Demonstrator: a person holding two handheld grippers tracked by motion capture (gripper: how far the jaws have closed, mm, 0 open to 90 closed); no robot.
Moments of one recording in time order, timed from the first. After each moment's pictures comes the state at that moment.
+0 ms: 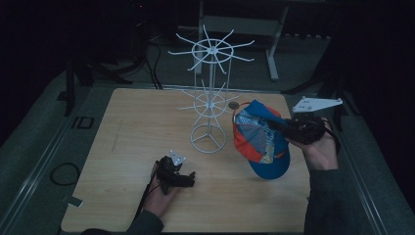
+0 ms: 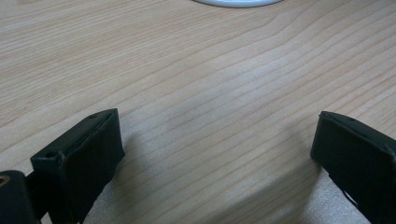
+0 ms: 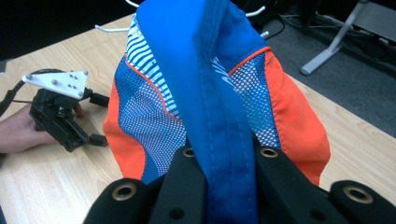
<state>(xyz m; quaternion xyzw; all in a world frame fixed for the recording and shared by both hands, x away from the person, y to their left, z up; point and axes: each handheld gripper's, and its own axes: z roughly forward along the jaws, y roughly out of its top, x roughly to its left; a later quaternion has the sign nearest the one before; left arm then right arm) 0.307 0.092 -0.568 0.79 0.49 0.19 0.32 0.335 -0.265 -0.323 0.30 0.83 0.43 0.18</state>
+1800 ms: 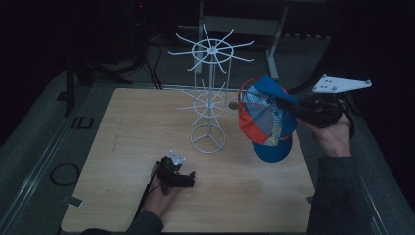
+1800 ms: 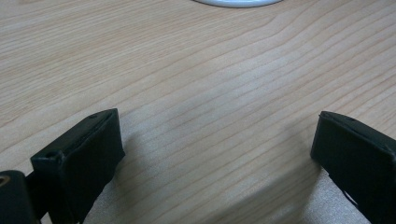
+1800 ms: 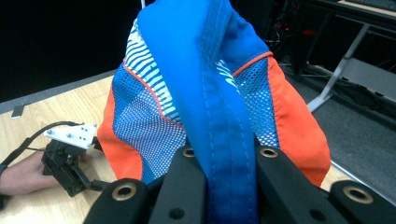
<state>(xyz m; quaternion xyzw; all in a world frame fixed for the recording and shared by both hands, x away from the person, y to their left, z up) 0.307 0.093 -0.568 0.79 0.49 0.20 0.32 0.340 -0.276 -0.271 0.27 0.80 0.50 0.21</state>
